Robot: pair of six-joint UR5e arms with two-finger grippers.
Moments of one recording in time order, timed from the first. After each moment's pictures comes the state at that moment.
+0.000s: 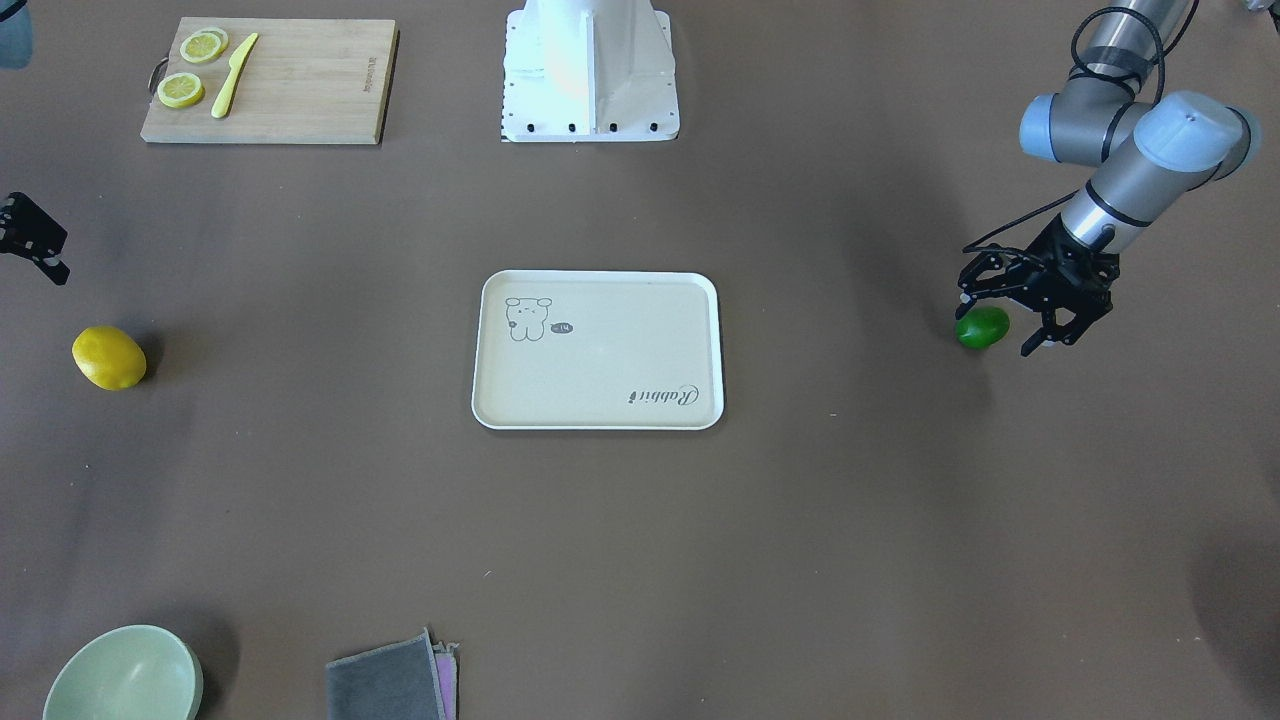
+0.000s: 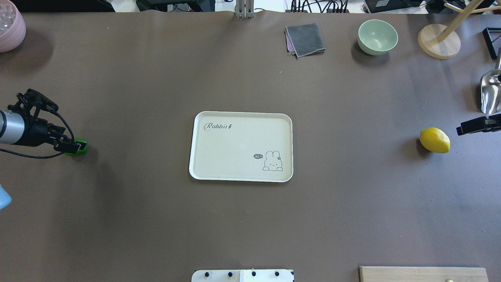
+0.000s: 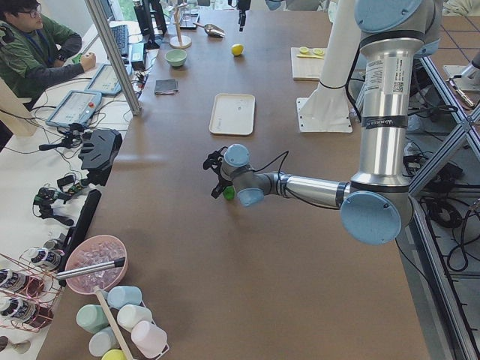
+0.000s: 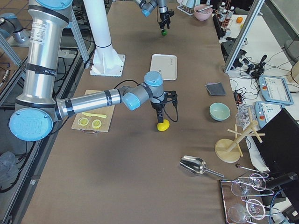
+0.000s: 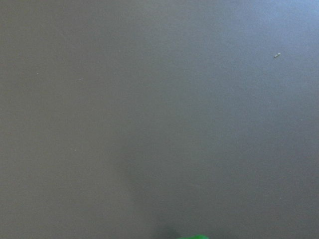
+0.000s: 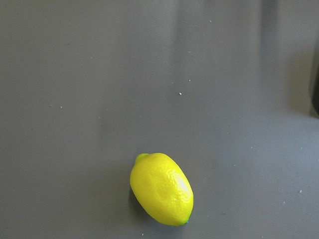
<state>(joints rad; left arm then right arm) -0.85 -1.57 -1.57 -2.53 -2.06 -0.50 1.10 -1.76 1.96 -1.18 2.15 0.62</state>
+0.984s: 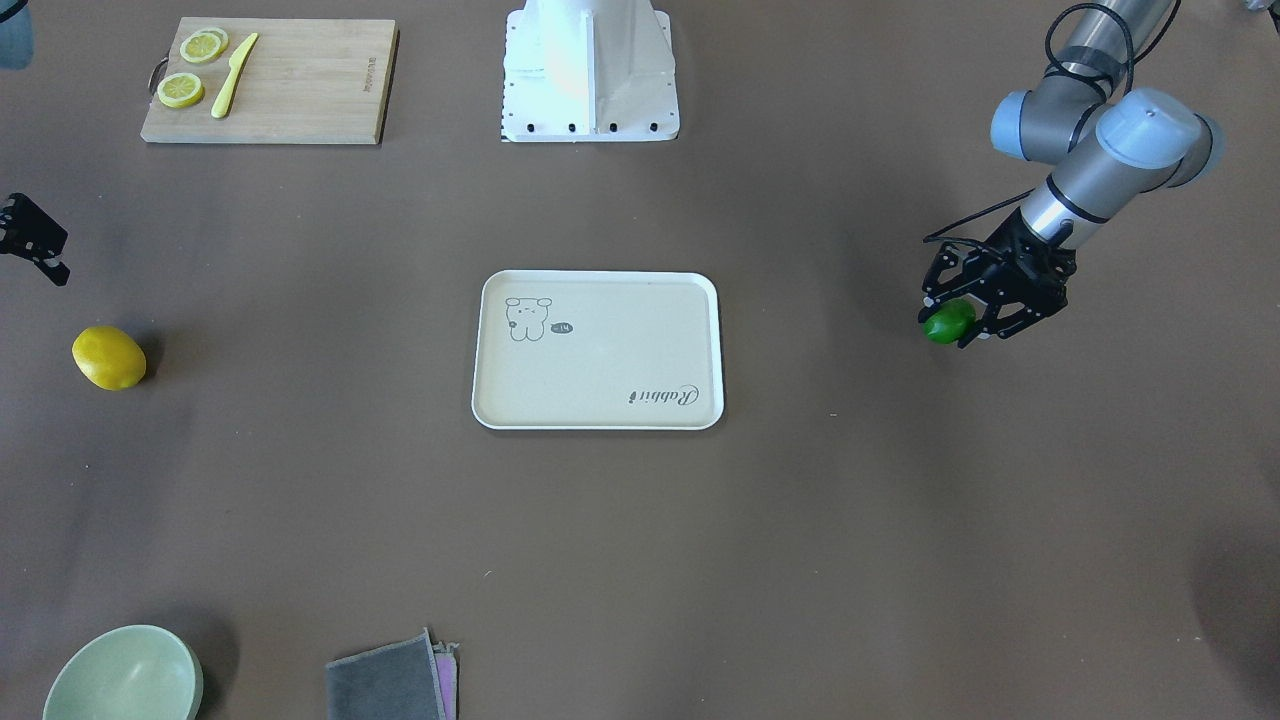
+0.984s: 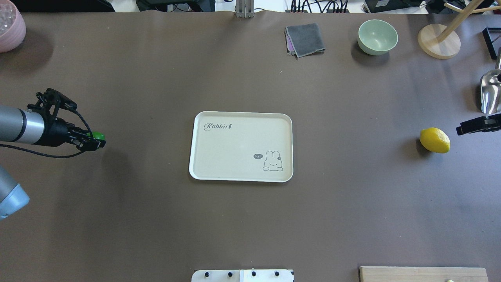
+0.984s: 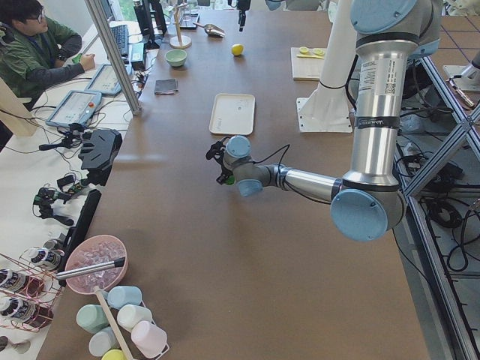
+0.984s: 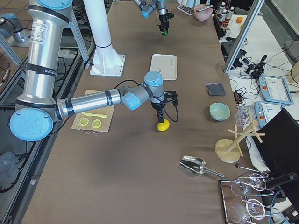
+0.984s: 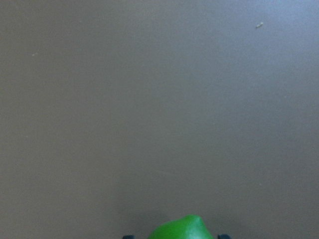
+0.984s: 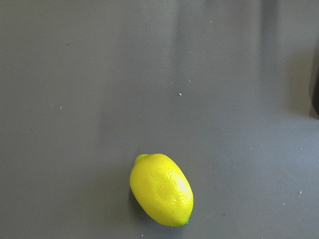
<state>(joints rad) -0.81 -1.65 -1.62 -2.53 -2.07 -0.65 1.10 -1.76 1.96 -1.18 2.14 0.62</state>
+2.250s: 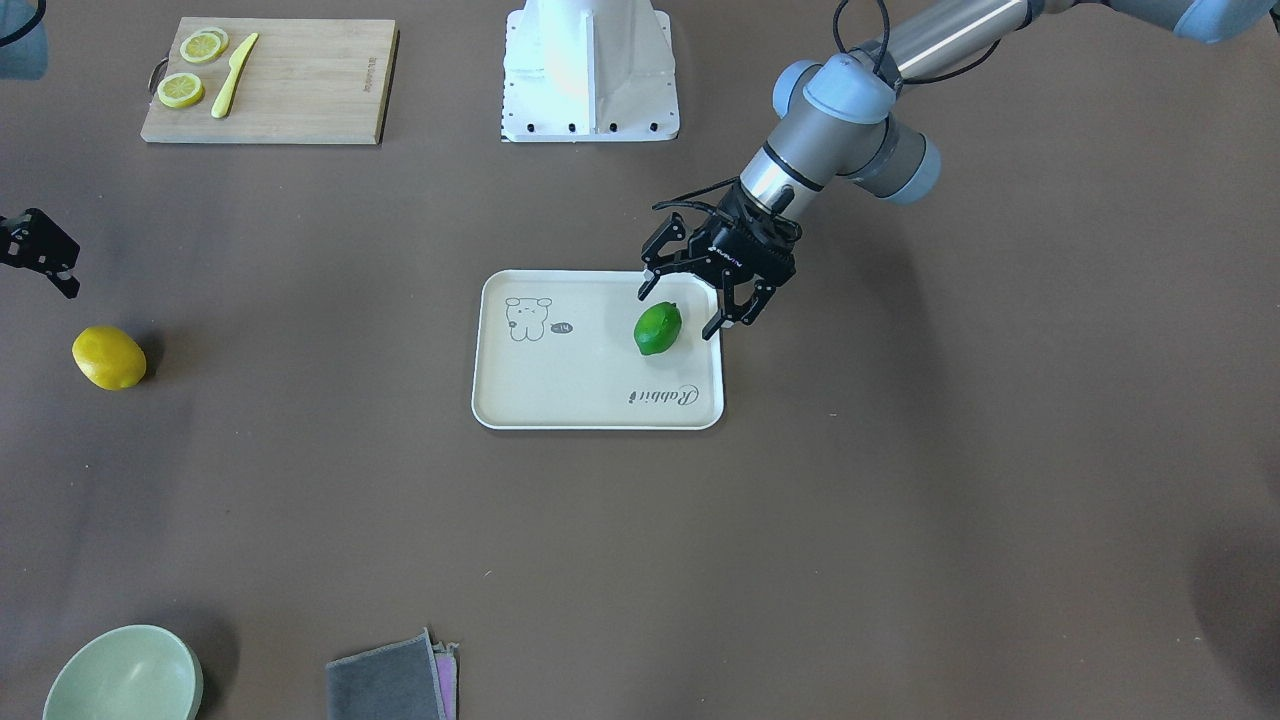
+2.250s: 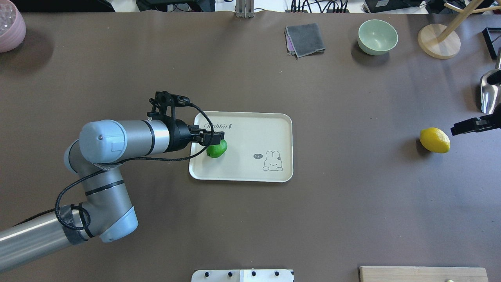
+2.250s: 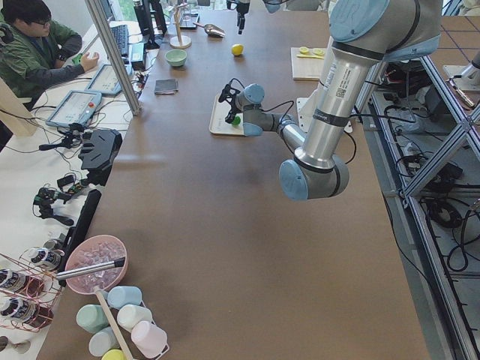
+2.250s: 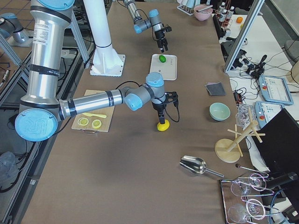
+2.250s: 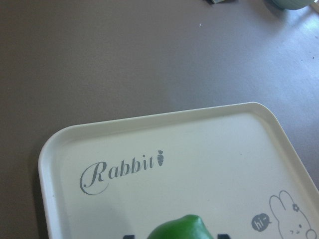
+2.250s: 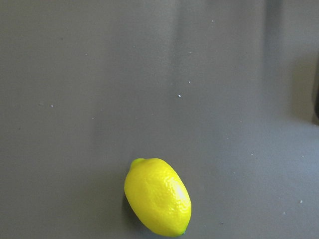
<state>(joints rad) -0.54 -2.00 -1.64 -2.51 -1.69 -1.05 1.07 -1.73 1.93 -1.18 2.11 0.58</state>
